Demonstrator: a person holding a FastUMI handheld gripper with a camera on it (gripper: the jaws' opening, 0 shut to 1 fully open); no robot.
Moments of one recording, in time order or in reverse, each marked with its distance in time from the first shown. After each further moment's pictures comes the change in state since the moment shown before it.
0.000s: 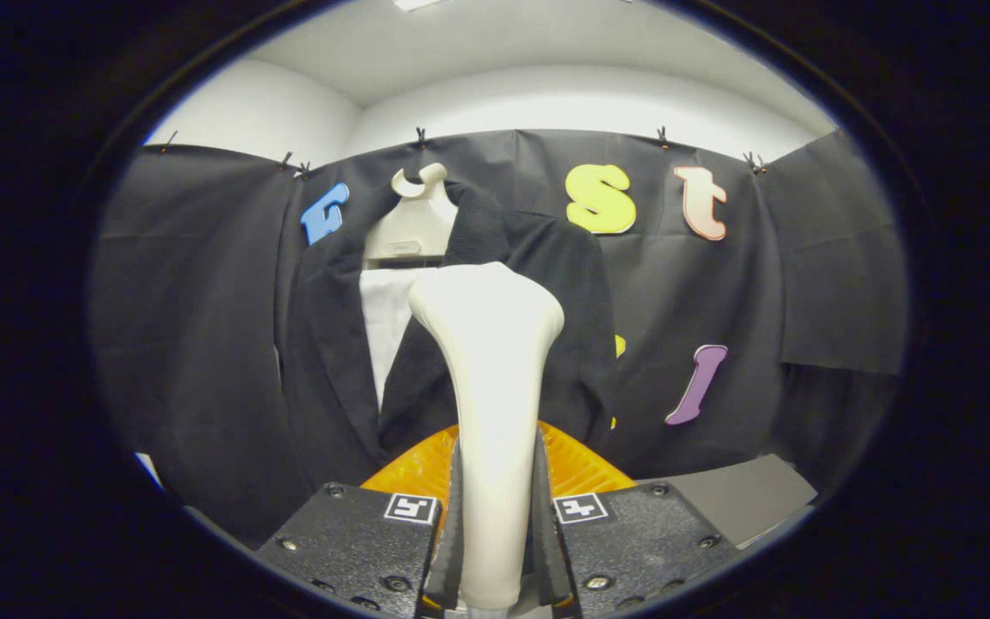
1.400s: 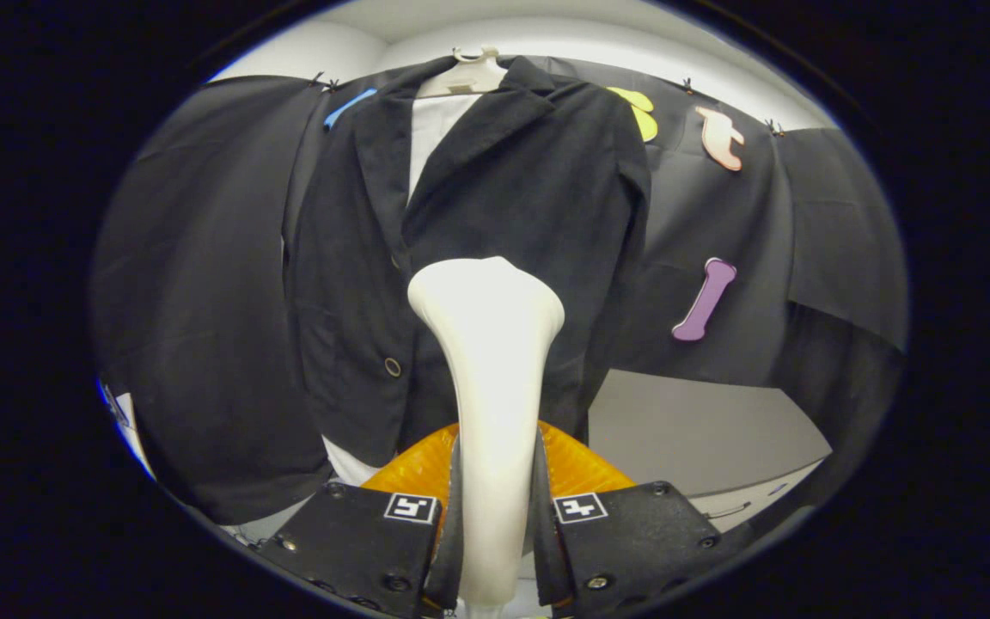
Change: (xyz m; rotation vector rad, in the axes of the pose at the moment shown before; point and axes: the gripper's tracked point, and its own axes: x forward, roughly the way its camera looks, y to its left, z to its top) arm -0.031 0.022 -0.199 -0.078 0.271 -0.005
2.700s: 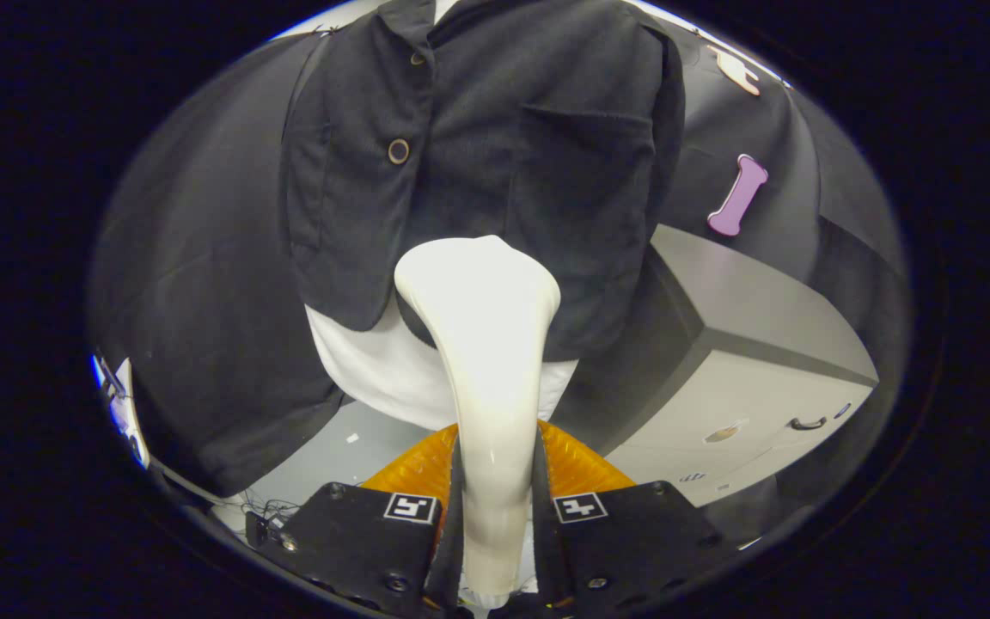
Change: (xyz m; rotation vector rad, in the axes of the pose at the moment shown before) arm 0.050 0.025 -0.181 0.022 0.328 0.046
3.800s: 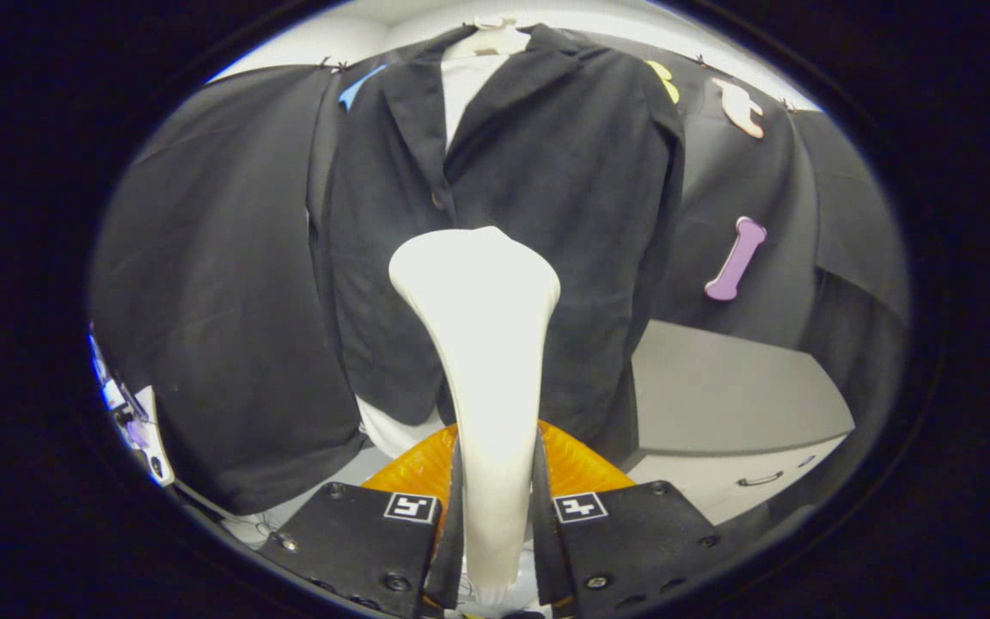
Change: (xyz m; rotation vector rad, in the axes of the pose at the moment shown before) arm -0.115 0.017 0.139 -0.017 -0.241 0.063
